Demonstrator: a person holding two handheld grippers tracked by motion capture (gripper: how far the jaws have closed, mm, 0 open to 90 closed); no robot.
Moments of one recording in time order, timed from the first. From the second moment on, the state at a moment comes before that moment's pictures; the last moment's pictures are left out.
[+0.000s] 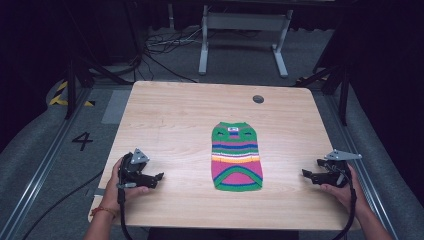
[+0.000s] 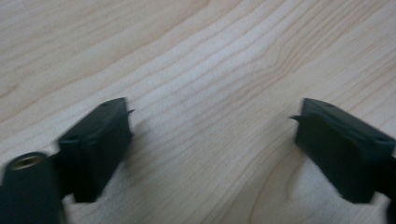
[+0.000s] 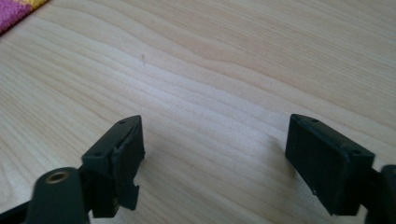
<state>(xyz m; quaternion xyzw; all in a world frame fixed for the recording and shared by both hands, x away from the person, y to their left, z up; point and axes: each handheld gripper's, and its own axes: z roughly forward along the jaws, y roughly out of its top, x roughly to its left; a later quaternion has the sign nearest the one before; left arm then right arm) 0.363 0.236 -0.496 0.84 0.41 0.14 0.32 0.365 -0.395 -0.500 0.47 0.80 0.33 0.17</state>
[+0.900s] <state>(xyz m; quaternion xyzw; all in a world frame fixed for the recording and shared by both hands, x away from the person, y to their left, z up) 0.382 0.102 -0.481 0.88 0.29 0.14 0.34 0.388 -0.271 -0.468 0.29 0.87 0.37 0.16</state>
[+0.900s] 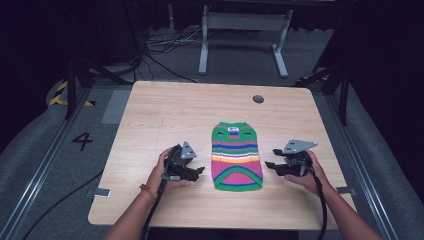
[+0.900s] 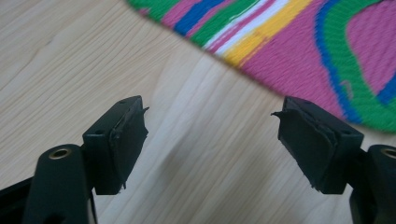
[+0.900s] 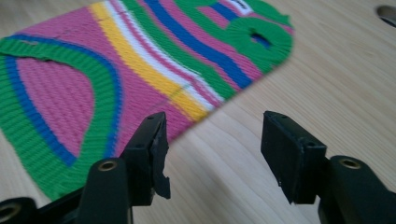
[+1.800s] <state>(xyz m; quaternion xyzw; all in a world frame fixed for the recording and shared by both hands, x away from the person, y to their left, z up) 0.376 0.062 -0.494 0.91 0.22 0.09 0.35 0.372 -0.237 -0.492 0.24 0.90 0.36 0.09</state>
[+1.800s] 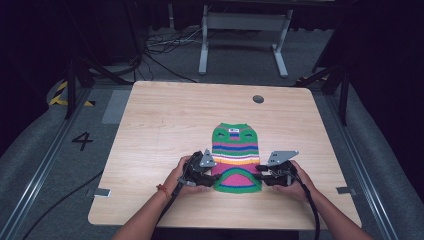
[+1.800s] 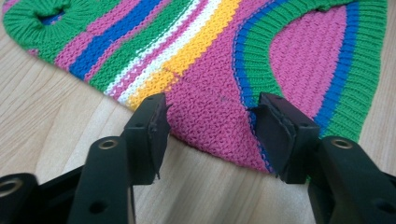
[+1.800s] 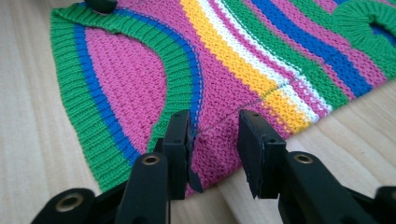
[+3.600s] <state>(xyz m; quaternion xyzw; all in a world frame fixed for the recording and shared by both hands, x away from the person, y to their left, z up) 0.529 0.036 -0.499 0.84 0.40 0.11 0.33 0.529 -0.213 -0.489 0.39 0.85 0.32 0.14</state>
